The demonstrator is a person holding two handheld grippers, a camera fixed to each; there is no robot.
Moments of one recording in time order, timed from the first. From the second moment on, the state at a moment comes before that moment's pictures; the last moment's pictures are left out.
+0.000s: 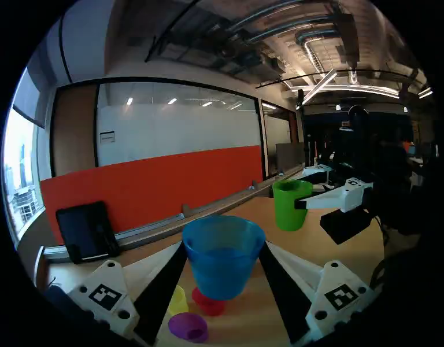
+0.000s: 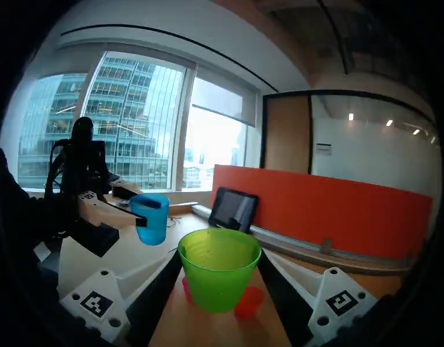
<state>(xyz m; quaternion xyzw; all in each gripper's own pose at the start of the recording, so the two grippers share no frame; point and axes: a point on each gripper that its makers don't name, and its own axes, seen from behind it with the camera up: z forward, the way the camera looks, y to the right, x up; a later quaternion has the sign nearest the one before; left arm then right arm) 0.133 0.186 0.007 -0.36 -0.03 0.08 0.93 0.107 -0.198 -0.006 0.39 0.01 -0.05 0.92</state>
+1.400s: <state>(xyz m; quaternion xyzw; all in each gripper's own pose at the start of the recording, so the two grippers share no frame) 0.208 0.195 0.018 -0.30 0.11 0.30 0.90 0.051 -0.278 -0.015 0.46 -0.01 -0.05 0.89</state>
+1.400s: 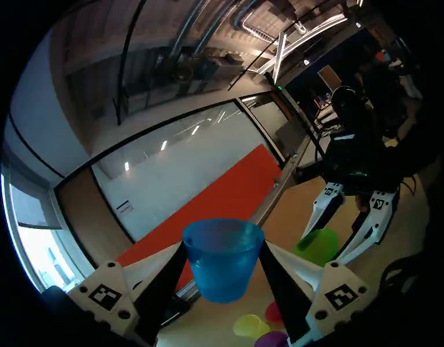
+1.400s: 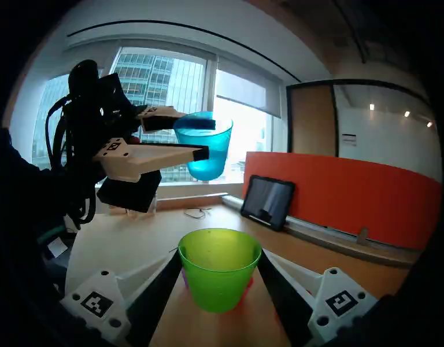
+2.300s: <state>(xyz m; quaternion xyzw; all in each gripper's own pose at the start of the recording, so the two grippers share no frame) 0.226 0.201 0.013 -0.28 0.15 0.40 0.86 0.029 -0.307 -0.015 0.48 -0.02 -0.06 0.88</state>
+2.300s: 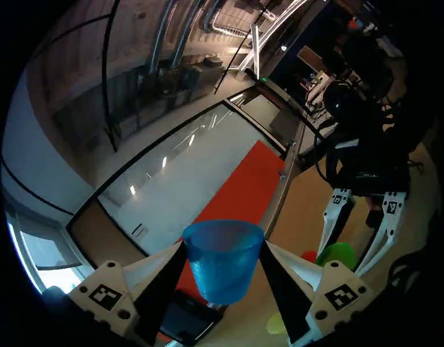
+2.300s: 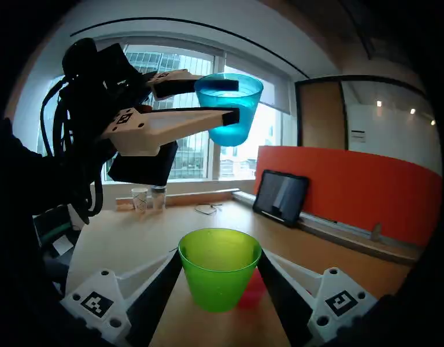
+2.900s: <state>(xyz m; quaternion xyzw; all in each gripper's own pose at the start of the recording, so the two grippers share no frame) 0.235 0.201 0.013 -0.26 0.18 0.44 0.84 0.035 -0.310 -0.013 0.48 -0.01 -0.06 0.87</state>
